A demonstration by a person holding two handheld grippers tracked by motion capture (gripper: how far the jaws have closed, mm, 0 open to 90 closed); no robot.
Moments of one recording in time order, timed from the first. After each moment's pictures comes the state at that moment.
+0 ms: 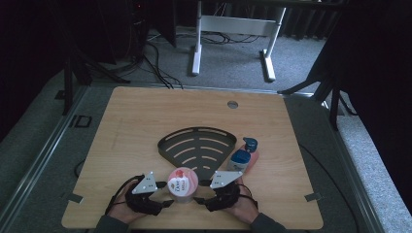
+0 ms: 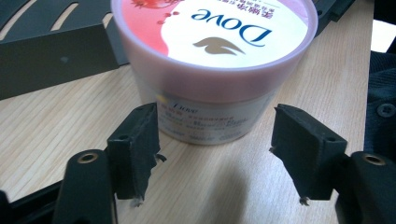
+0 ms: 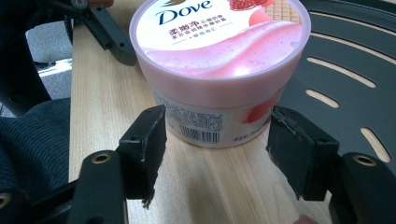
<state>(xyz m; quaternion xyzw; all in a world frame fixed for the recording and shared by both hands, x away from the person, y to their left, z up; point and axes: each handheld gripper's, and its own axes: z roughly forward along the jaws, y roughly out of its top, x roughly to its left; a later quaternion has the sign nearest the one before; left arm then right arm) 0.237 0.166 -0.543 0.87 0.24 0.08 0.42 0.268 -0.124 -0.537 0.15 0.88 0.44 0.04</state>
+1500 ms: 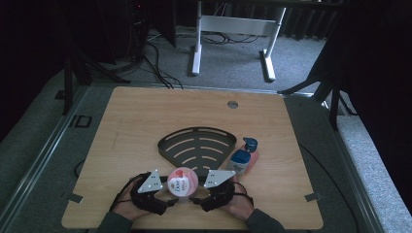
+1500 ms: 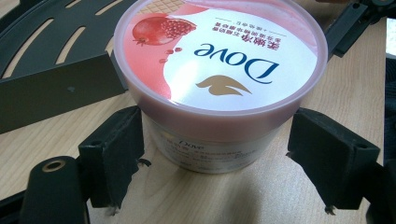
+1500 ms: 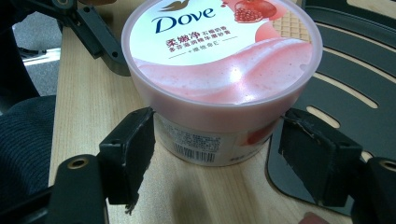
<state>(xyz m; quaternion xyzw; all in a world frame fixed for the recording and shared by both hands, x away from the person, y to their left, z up) 0.242 0.154 -0.538 0.87 0.23 0.11 0.41 0.272 -0.109 -0.537 0.13 0.89 0.43 0.06</state>
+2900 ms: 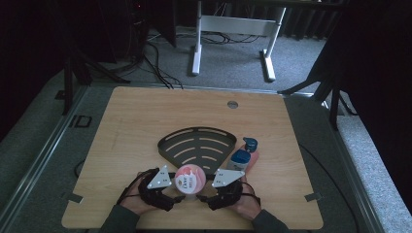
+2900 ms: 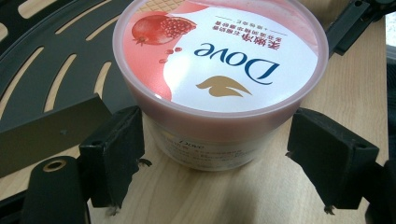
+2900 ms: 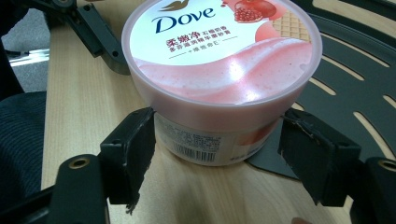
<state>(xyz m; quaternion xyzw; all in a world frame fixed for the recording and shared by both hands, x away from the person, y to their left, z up) 0.255 0.133 -0.528 0.88 0.20 0.11 0.41 0.271 -0.129 -0.529 0.14 0.89 0.43 0.09</state>
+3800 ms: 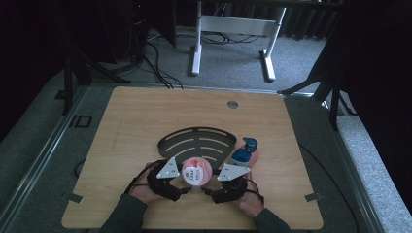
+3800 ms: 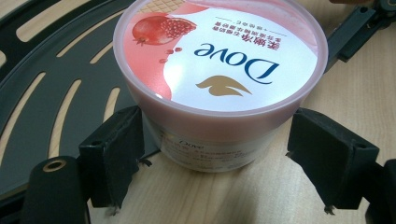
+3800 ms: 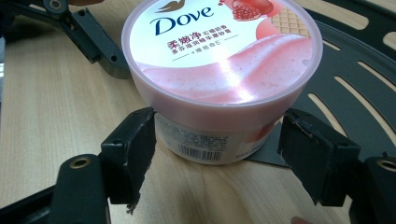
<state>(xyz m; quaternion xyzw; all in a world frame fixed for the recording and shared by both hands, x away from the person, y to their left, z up) 0.284 0.117 -0.527 0.89 0.18 0.12 0.41 0.282 -0.142 -0.530 0.19 0.88 0.43 0.11</state>
